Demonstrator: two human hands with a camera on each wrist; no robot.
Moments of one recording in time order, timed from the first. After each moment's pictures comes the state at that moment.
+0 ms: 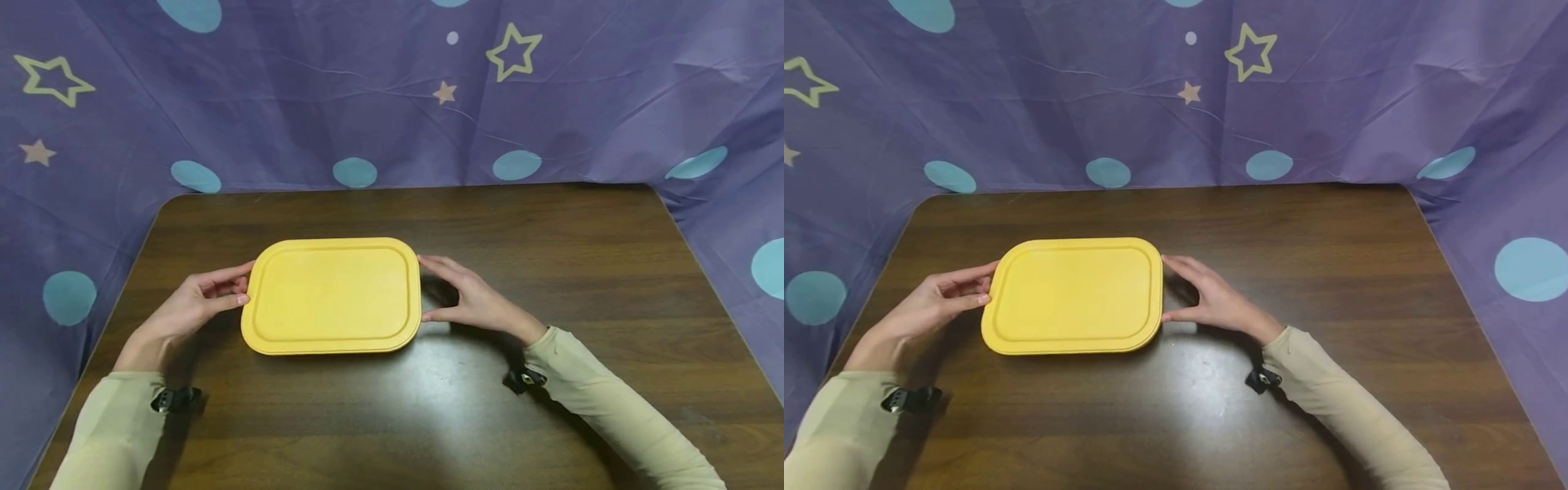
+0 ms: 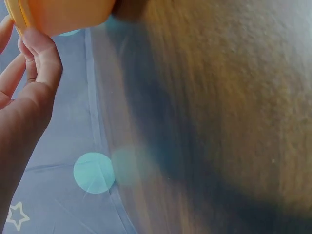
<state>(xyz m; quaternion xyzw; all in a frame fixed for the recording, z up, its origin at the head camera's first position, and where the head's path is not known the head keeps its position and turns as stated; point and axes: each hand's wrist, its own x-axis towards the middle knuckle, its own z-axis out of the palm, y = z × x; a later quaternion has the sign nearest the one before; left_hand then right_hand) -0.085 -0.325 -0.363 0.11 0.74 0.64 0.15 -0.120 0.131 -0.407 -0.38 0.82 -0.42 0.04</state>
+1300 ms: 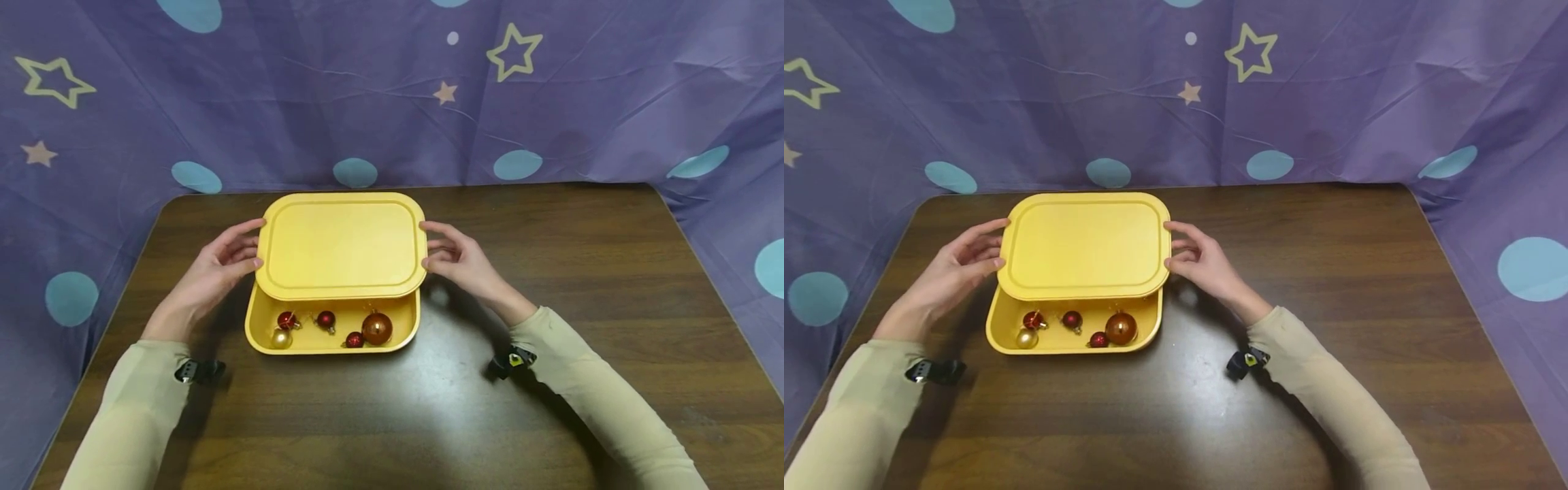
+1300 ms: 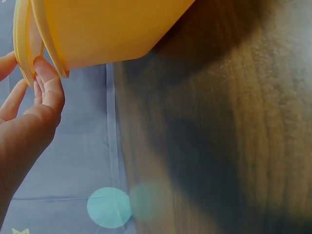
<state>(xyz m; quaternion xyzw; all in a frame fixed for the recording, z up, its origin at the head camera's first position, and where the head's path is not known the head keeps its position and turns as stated) -0.120 -0.293 -0.349 0.11 0.67 0.73 0.10 -0.143 0.109 -0.381 -0.17 0.69 -0.70 0.12</state>
